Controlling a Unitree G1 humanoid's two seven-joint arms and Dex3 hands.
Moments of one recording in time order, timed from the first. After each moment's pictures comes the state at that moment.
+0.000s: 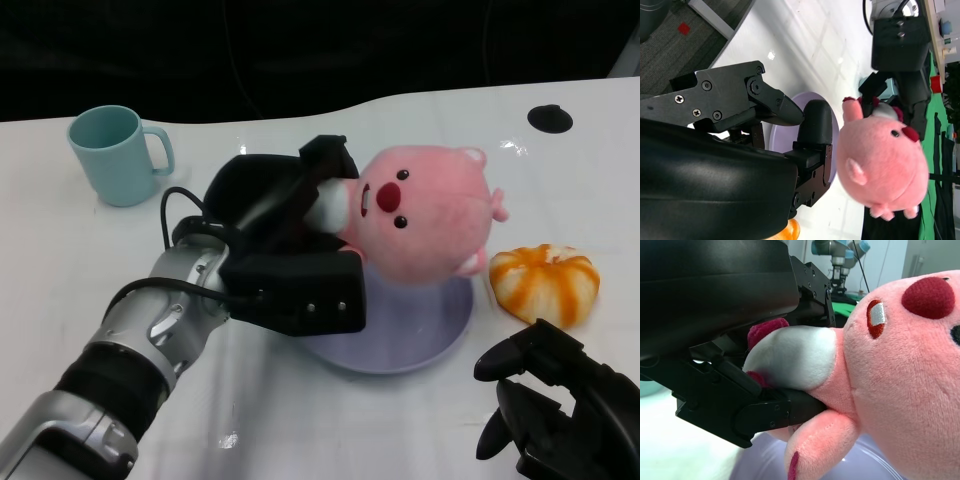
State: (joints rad) left arm -0.74 0.14 -0.48 0.73 0.67 -0.22 0.19; right arm 0.36 -0.12 0.06 -0.65 0.20 0.46 0.18
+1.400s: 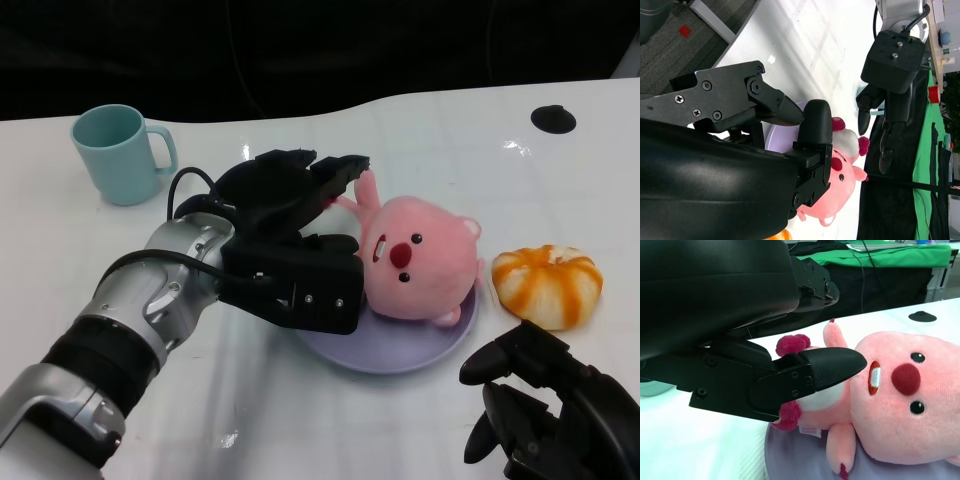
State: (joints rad) left arm -0.81 0.21 -0.54 0.71 0.70 -0.20 -0.08; right arm 0.37 -0.12 0.10 -0.67 0.18 0.46 0.17
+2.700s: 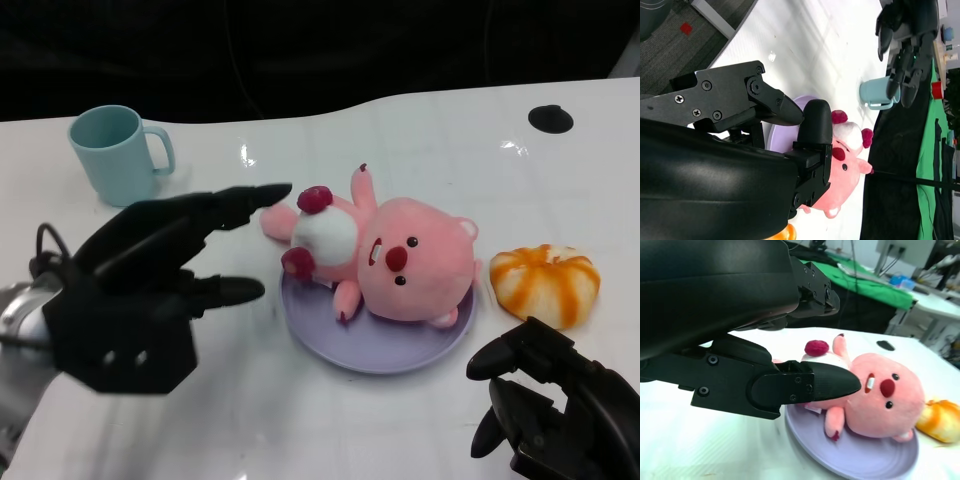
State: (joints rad) left arm -0.41 0.46 -0.22 0.39 0.32 -0.54 -0.24; right arm 0.34 -0.13 0.07 -0.61 0.19 0.45 0.19
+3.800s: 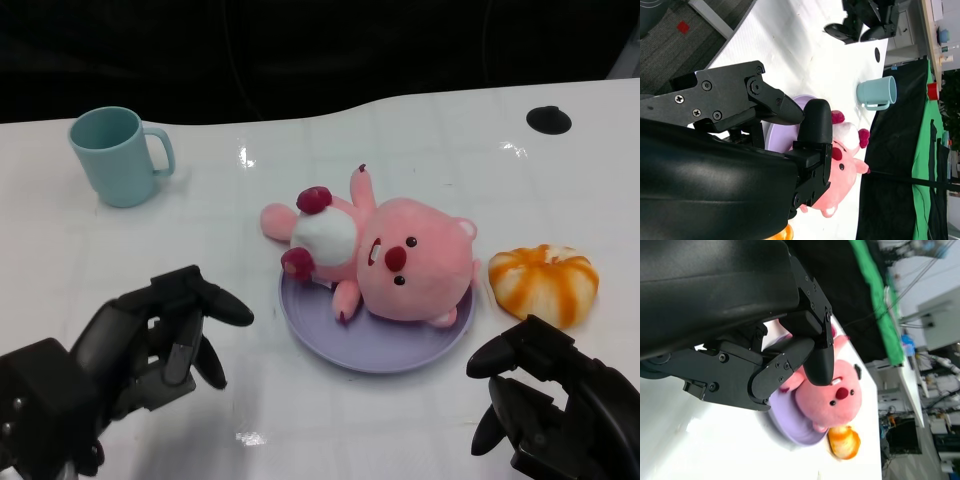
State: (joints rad) left arm 0.04 0.25 -0.03 -0.01 -0.18 -0.12 -0.30; right arm 0.34 -0.13 0.07 -0.61 0.19 0.43 0.19
